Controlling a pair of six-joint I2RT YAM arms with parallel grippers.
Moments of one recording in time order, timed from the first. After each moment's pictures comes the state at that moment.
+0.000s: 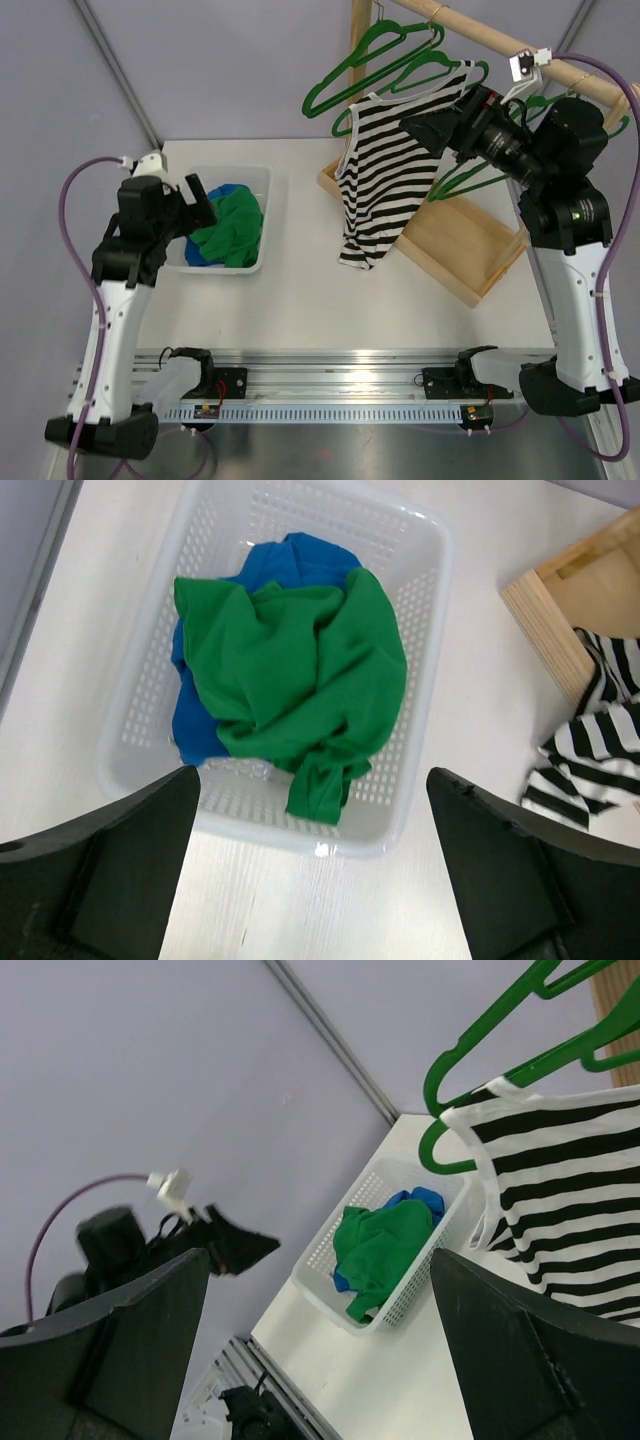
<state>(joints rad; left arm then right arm) -0.08 1.04 1.31 -0.85 -0.12 -0.32 0.22 1.19 1.80 -0.52 -0.56 0.66</state>
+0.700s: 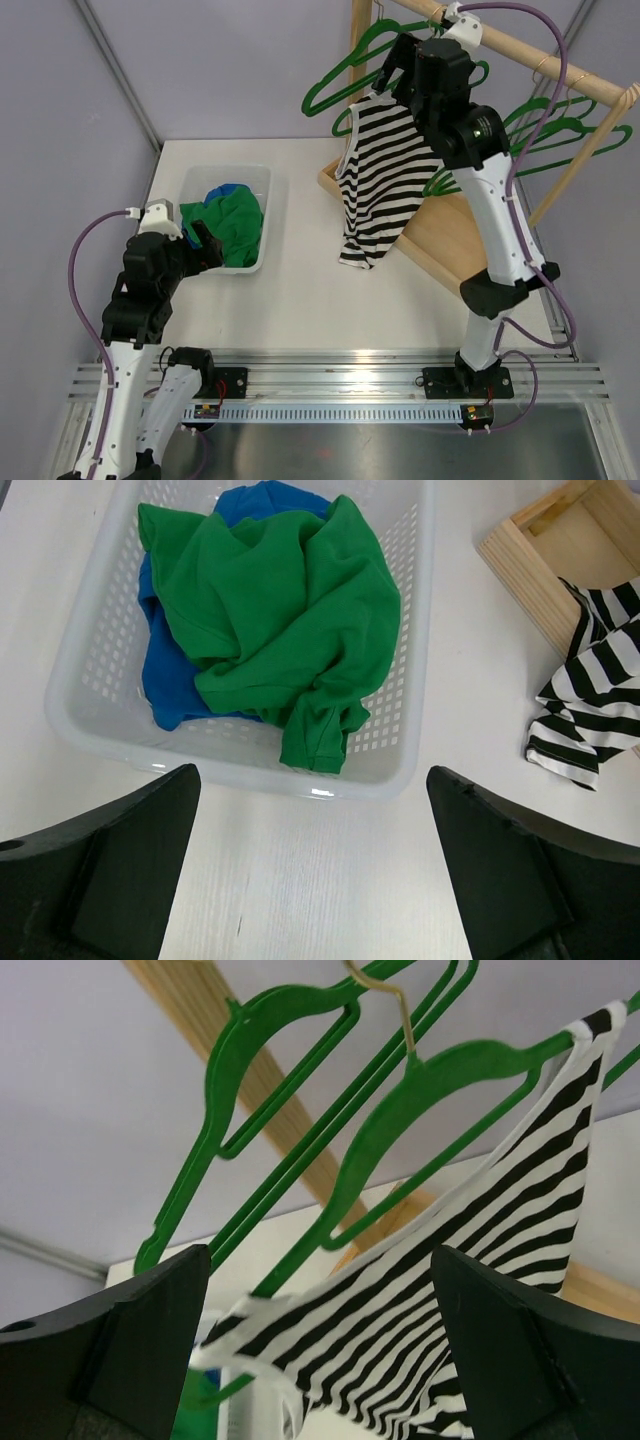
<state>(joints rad) -0.10 0.61 0.87 -0.72 -0.05 -0.32 0.54 1.82 2.51 -0.86 0.53 0.49</state>
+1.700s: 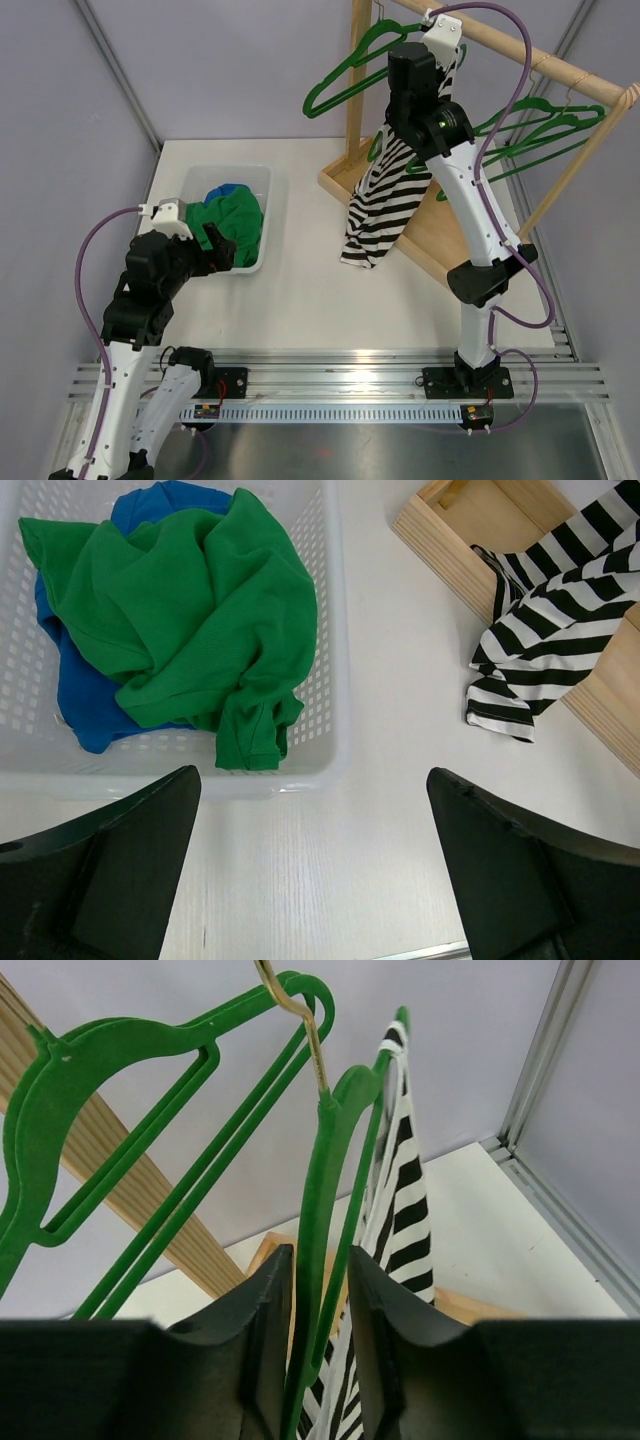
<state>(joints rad) -0.16 0.60 0.87 -0.69 0.07 -0.31 0.54 1.98 2.54 -0.75 0.90 0.30</state>
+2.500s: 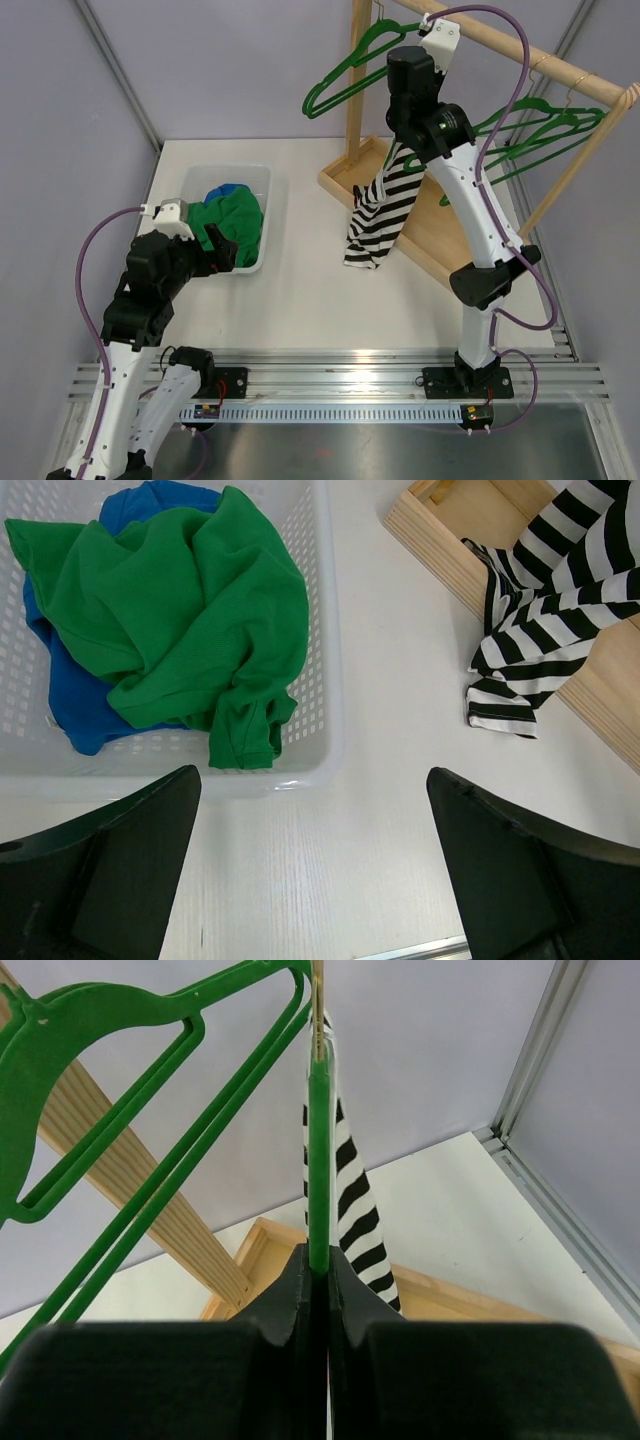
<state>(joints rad) -0.18 0.60 0.87 -0.69 0.07 -0.31 0.54 1.95 2.49 -0.78 0.89 0.31</state>
